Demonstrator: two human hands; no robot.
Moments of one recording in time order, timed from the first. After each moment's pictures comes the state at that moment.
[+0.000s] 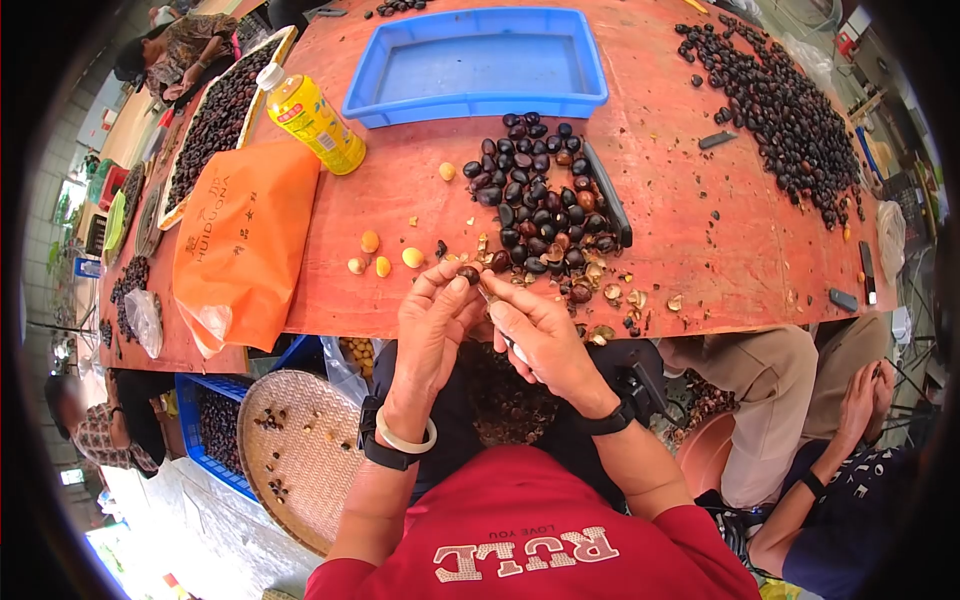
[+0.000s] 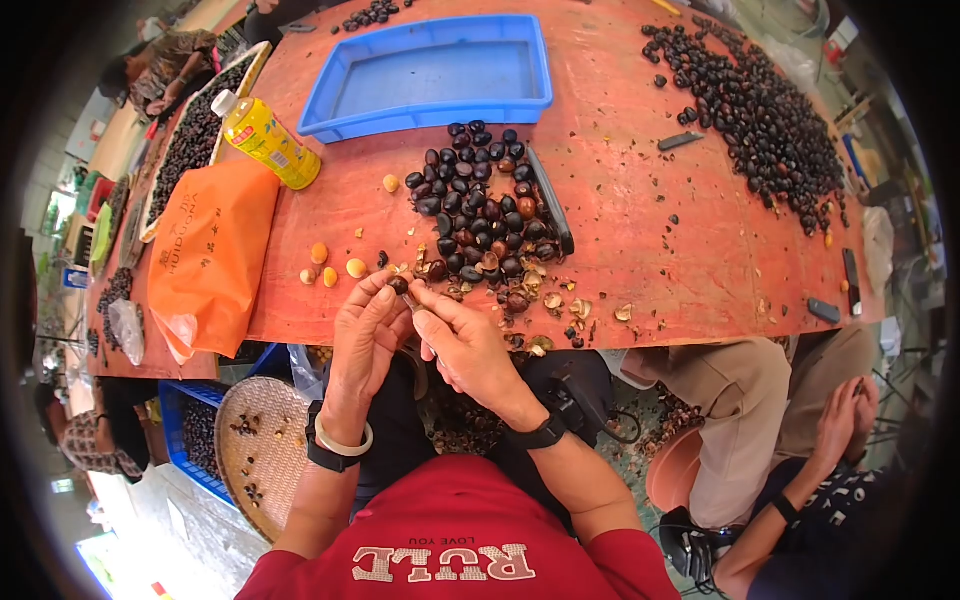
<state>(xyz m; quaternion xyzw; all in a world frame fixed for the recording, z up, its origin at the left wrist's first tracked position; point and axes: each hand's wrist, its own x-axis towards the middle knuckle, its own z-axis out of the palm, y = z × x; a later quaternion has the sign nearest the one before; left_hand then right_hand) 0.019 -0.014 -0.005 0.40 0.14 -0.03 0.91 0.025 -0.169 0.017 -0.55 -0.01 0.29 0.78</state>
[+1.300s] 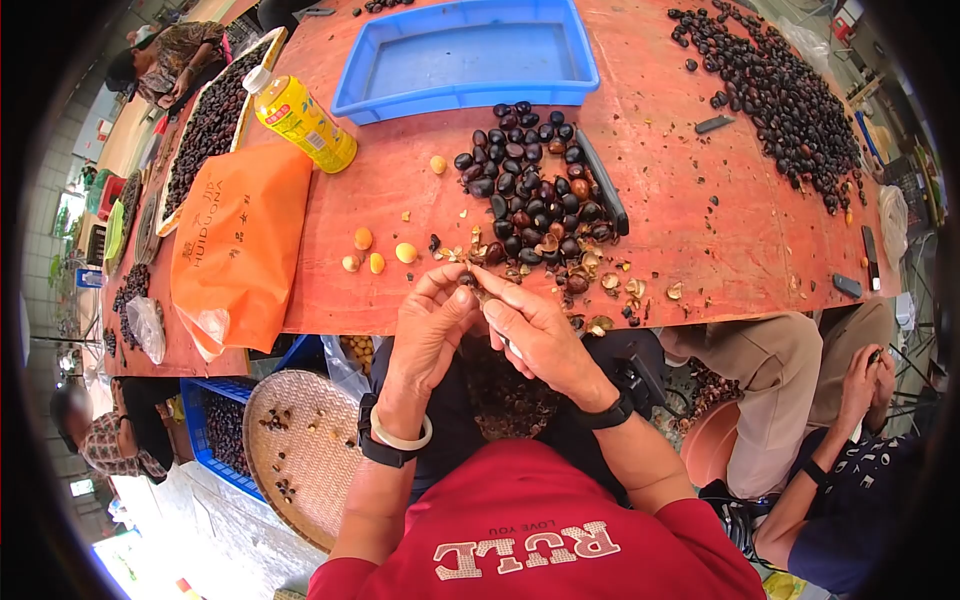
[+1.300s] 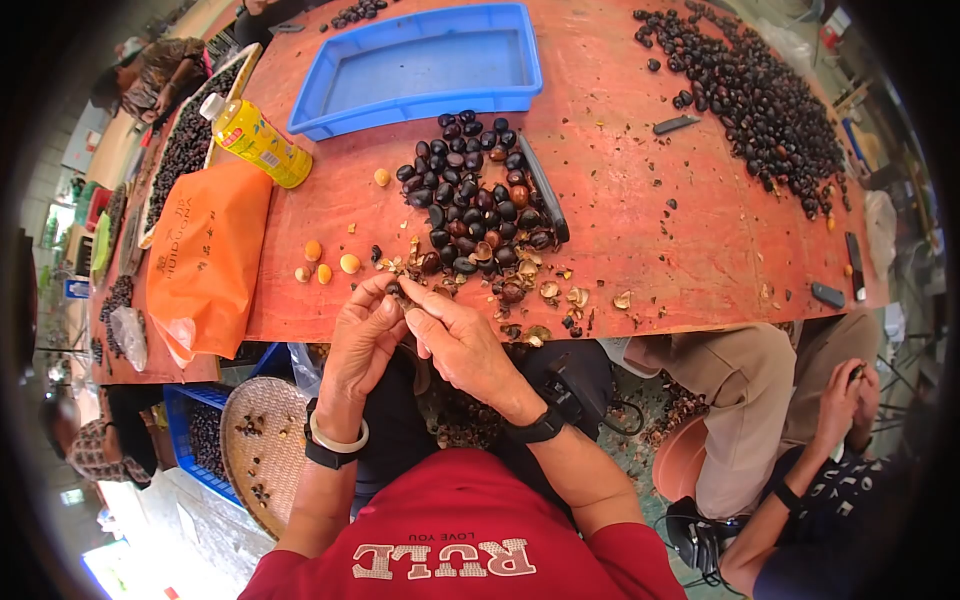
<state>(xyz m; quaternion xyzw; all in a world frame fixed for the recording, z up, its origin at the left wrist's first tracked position) 0.015 -0.009 -0.015 0.42 0.13 -0.09 0.89 0.024 -0.169 0.012 -0.57 -0.05 0.27 0.77</state>
